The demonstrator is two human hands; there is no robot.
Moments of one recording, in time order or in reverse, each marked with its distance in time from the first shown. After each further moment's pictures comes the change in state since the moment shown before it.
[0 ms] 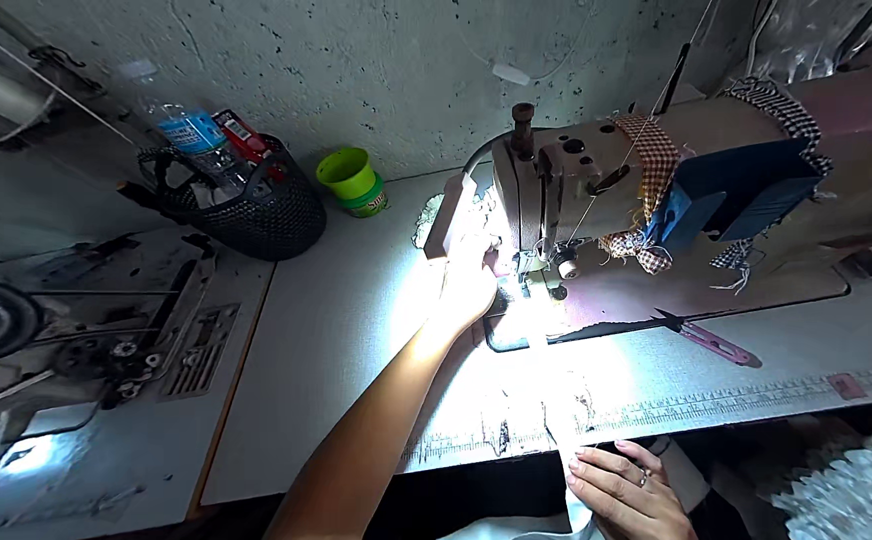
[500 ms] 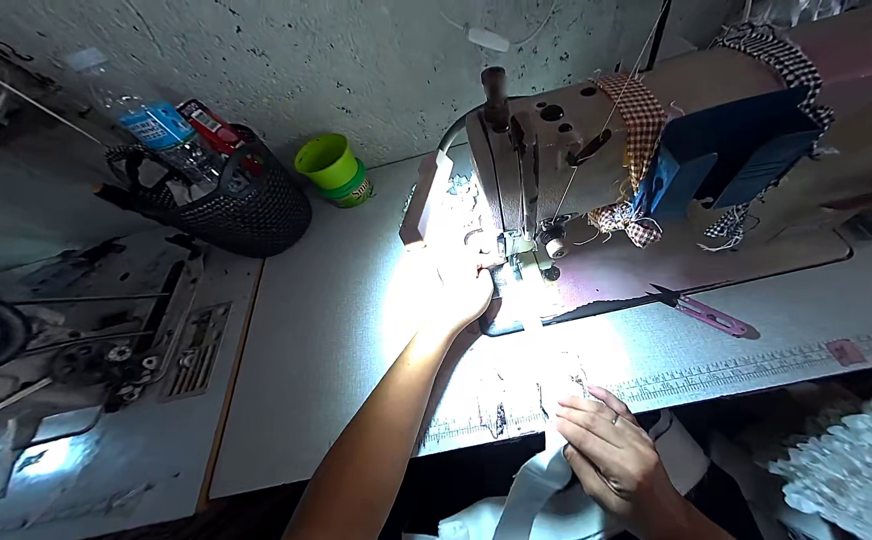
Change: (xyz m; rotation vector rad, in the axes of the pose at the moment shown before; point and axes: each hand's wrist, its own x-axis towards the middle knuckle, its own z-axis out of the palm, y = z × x) left_hand -0.017 -0.003 0.015 -0.064 -0.186 -0.158; right_hand 0.031 0.003 0.017 -0.024 0.090 0.064
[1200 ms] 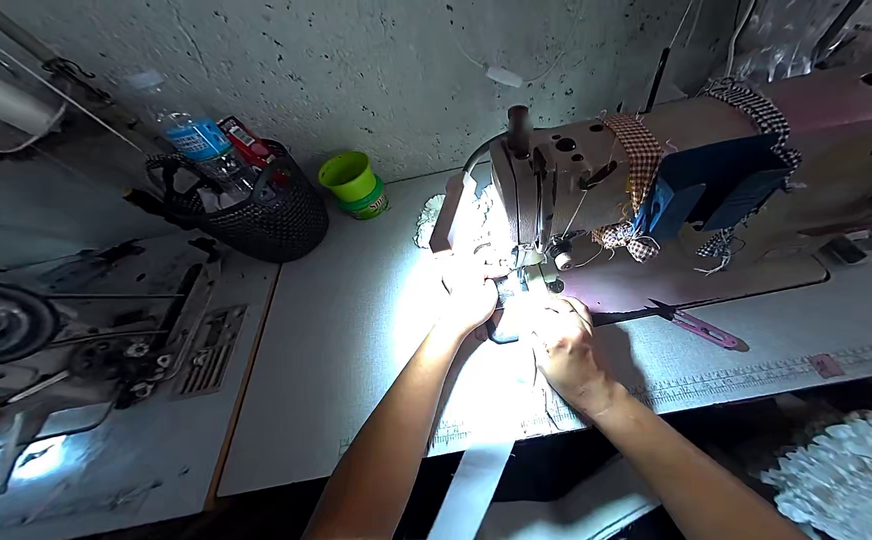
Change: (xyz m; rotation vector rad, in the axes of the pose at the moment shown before) left_hand 0.002 -0.008 -0.006 -0.055 -0.015 0.059; right_hand 0.111 0.037 0.044 -0.286 -0.011 0.109
